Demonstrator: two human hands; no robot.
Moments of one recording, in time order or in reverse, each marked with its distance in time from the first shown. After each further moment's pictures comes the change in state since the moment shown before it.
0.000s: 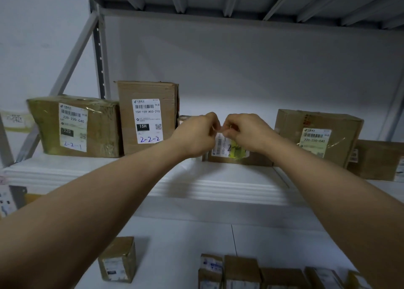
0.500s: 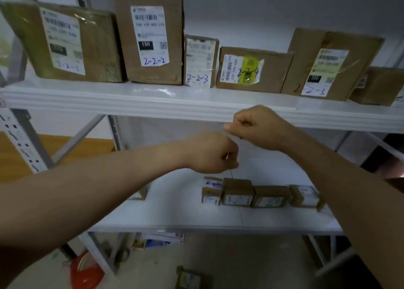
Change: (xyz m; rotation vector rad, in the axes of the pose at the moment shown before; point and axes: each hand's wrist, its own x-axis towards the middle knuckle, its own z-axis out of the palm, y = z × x) left_hand -0.153 0.001 0.071 -0.088 -0.597 0.315; right_hand -0.146 -0.058 0.060 0.282 -0.227 0.042
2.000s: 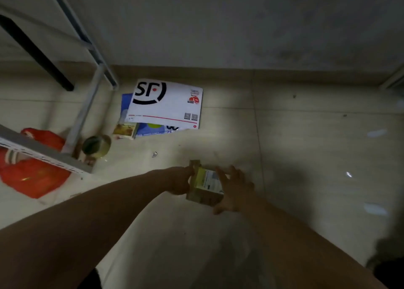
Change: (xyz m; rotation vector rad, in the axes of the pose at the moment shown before) left_hand -0.083 -0.296 0.900 -0.345 -0.840 -0.669; right_hand -0.243 0.407 0.935 -0.098 -0.889 0.575
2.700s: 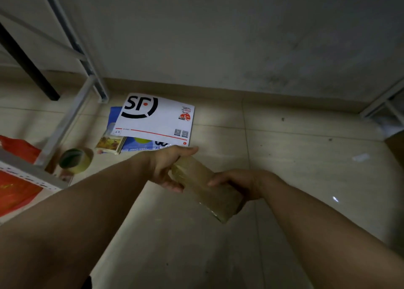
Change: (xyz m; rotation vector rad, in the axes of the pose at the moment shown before) left_hand 0.015 -0.005 -0.061 -1.326 -0.087 -0.099; right_hand 0.002 0.026 -0.099 0.880 -0.499 0.003
